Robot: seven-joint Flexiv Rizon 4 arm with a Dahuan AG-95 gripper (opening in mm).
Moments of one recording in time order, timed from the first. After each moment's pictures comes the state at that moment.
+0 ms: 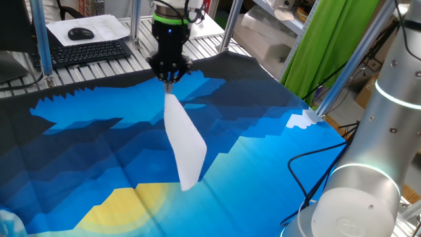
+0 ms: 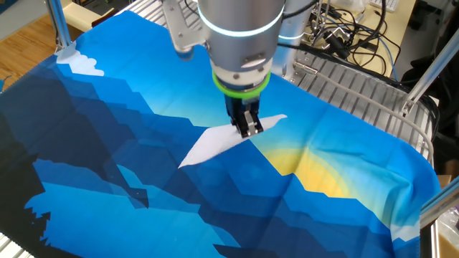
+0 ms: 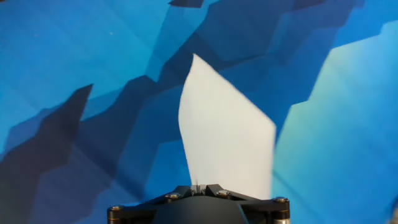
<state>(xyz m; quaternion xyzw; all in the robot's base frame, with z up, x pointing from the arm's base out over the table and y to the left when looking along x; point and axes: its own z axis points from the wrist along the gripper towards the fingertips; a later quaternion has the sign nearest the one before) 0.519 0.104 0.233 -0.35 -0.93 0.01 0.11</state>
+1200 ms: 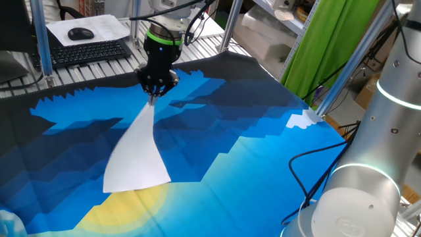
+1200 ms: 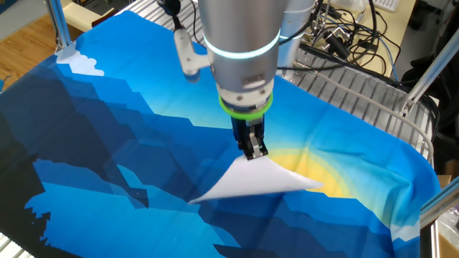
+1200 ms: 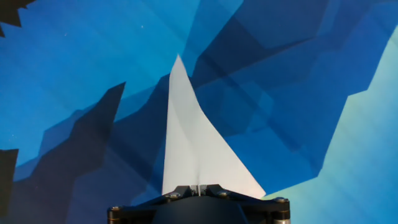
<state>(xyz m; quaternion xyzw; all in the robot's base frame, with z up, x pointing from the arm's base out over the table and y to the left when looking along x) 0.535 0.137 0.186 -0.37 -0.92 -0.04 0.09</state>
